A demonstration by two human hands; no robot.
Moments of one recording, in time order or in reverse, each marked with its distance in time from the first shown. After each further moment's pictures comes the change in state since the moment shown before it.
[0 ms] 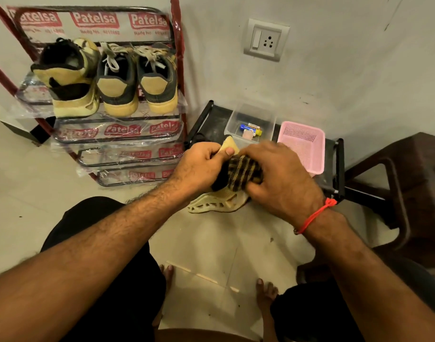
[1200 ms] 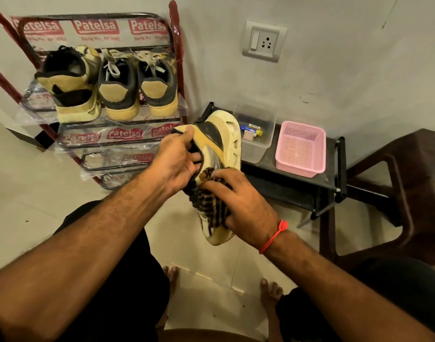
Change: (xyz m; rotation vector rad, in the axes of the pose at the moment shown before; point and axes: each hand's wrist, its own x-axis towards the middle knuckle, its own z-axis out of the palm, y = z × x) left_hand 0.028 -0.011 -0.023 -1.029 0.094 -0.341; right_hand -0.020 -0.012 0.081 0.084 0.118 -0.265
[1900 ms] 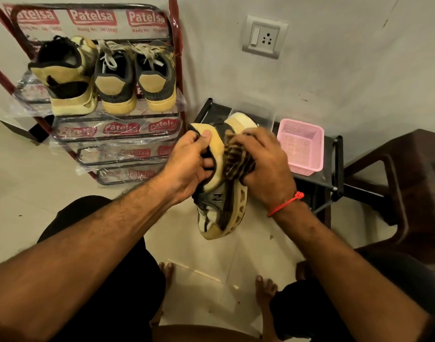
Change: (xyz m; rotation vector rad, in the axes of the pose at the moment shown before) left_hand -0.020 -0.018 0.010 0.215 -0.110 0.035; right_hand 0.032 0.038 -0.029 -0.039 0.329 0.114
